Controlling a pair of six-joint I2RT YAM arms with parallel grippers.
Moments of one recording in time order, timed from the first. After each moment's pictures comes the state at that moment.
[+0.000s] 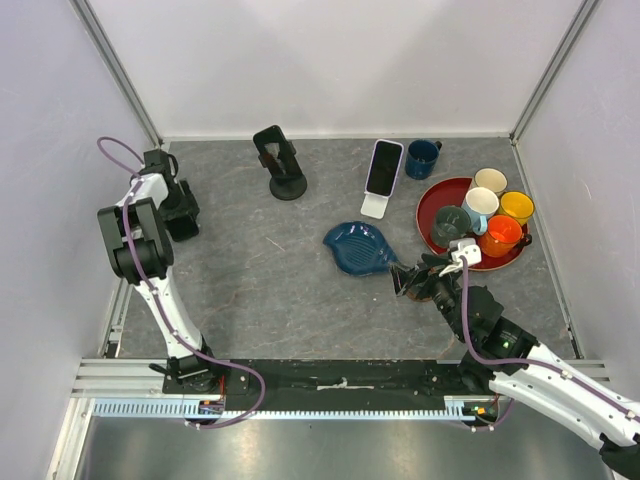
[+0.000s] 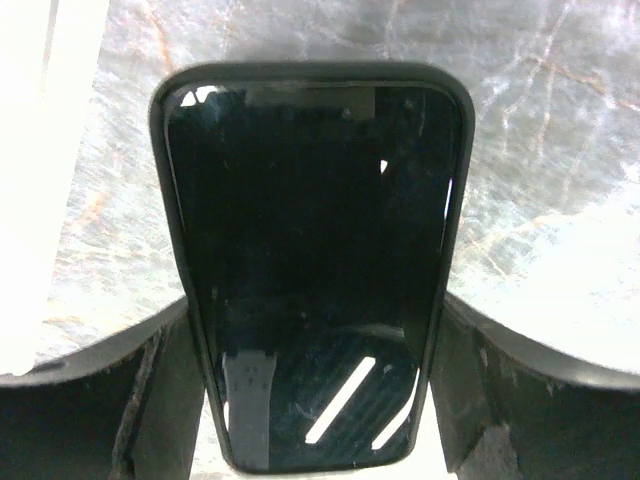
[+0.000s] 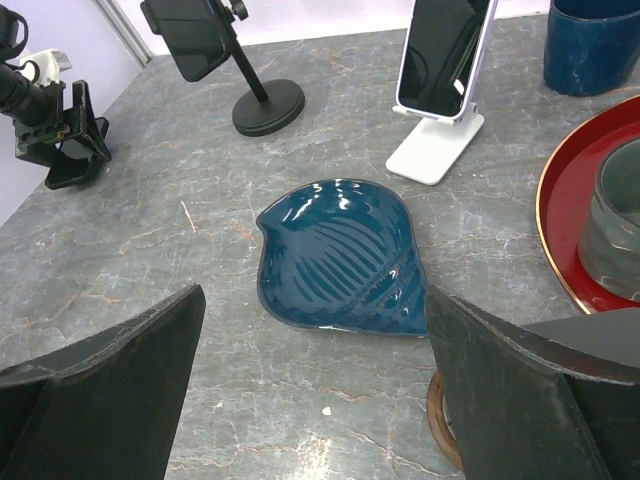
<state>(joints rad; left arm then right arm) 0.26 2.09 1.55 -0.61 -0.14 -0.16 0.90 0.38 0.32 -0.01 0.49 0.36</state>
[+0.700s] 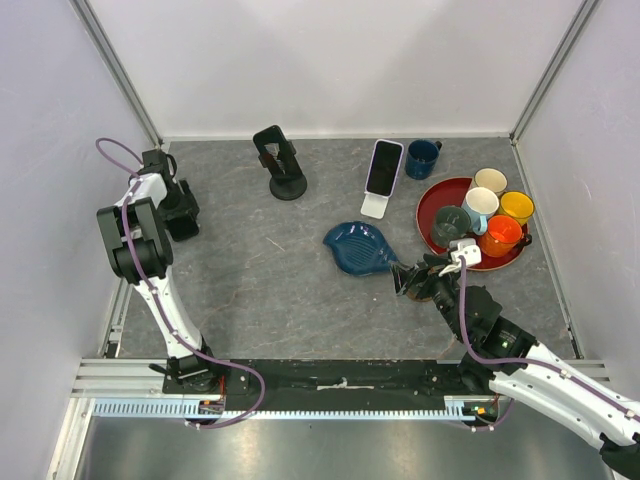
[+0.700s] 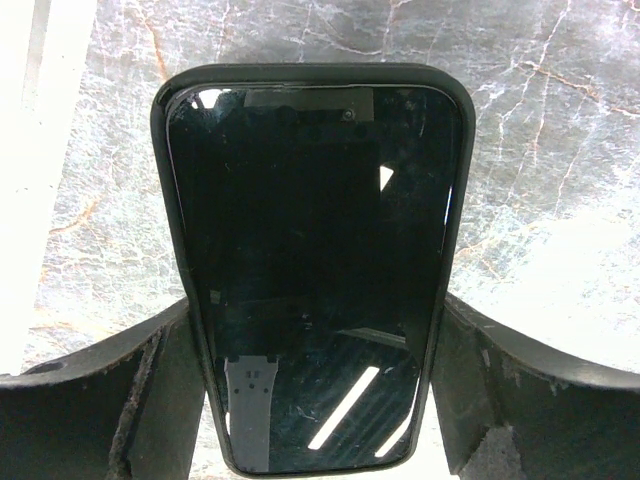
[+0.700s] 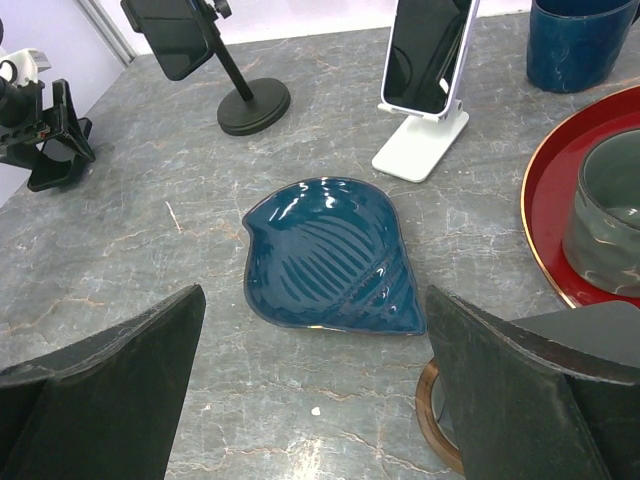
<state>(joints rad) 0.28 2.11 1.57 -0.62 -0.10 -0.17 0.90 0.39 0.32 -0.01 0.52 0.35</state>
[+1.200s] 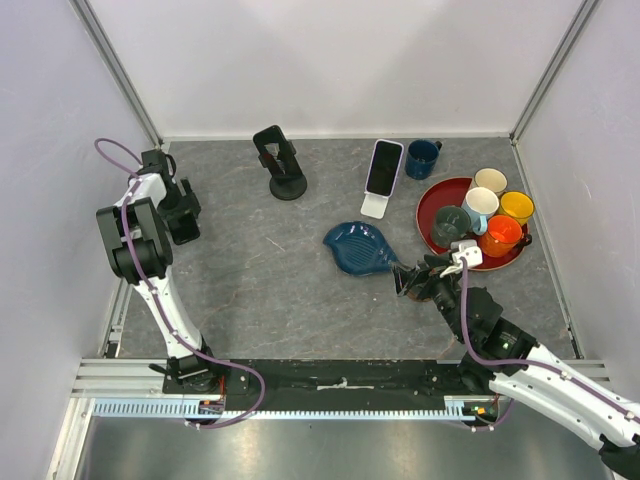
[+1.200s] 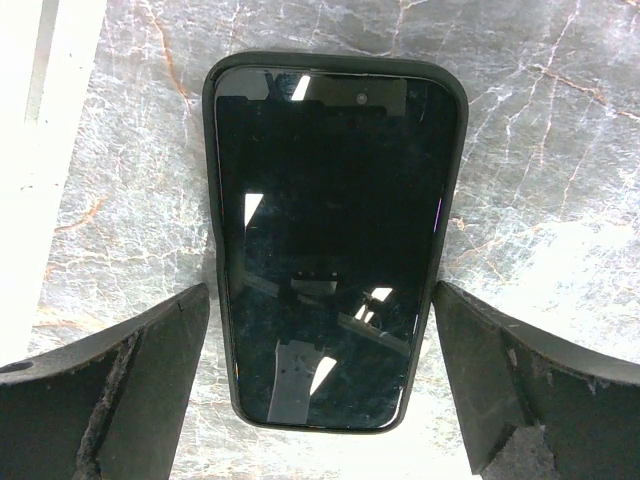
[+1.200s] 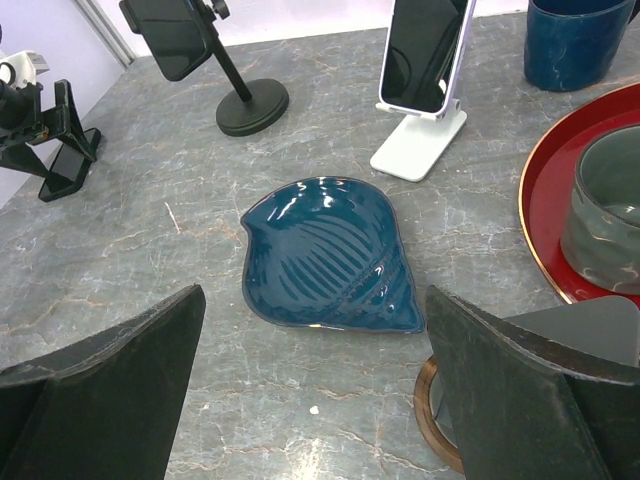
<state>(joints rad) 0.28 2.11 1.57 -0.62 -0.10 -0.18 0.90 0.37 0.30 -0.01 0.52 0.35</state>
